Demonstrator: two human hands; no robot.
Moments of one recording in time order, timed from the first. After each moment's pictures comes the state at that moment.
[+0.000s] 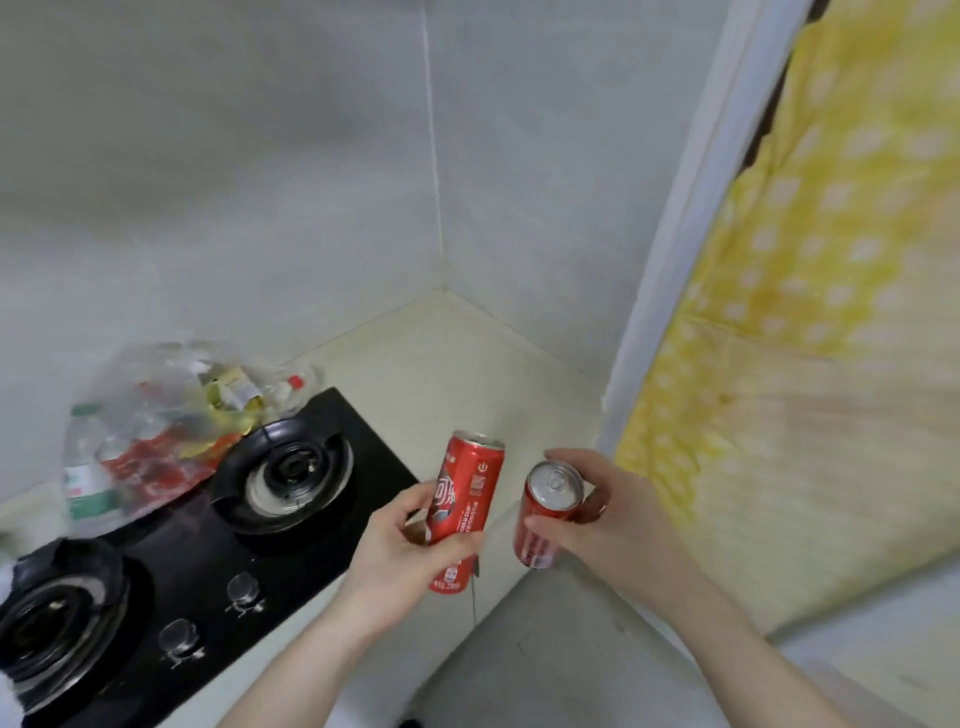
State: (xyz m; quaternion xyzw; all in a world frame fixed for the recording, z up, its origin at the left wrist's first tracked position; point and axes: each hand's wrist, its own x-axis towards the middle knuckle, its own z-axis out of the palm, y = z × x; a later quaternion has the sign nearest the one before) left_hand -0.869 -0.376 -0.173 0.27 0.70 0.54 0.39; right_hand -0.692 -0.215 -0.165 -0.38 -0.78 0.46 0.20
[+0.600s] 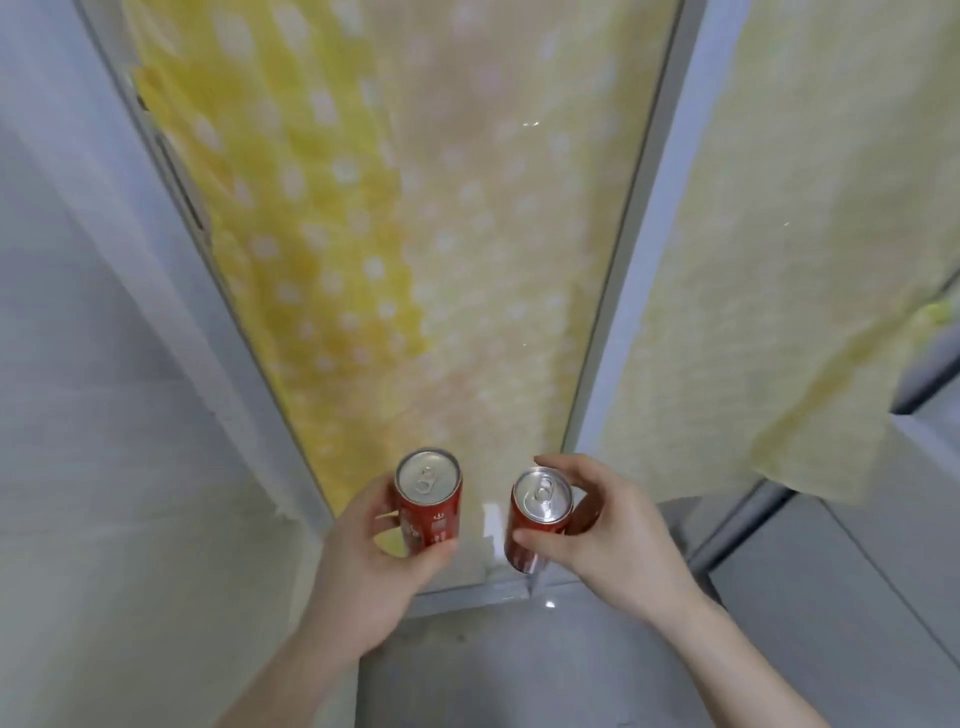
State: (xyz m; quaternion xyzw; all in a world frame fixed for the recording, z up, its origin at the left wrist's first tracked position) left_hand -0.732 -0.087 -0.172 0.63 0.54 0.37 0.42; right_hand -0.496 -0.147 -0.136 -0.68 -0.53 0.31 0.39
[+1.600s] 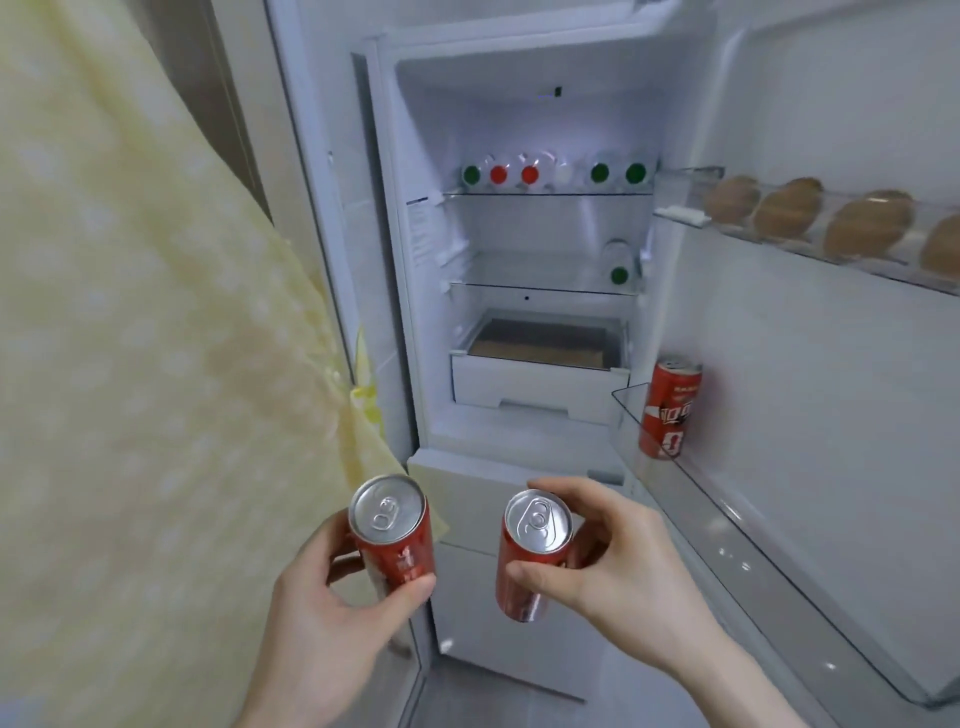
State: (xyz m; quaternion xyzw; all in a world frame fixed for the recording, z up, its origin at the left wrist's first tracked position) left_hand -0.290 -0.082 -0.103 0.81 0.07 0.23 0.53; right_hand -0.237 -0.335 -0.069 -0.84 -0.17 -0.04 0.52
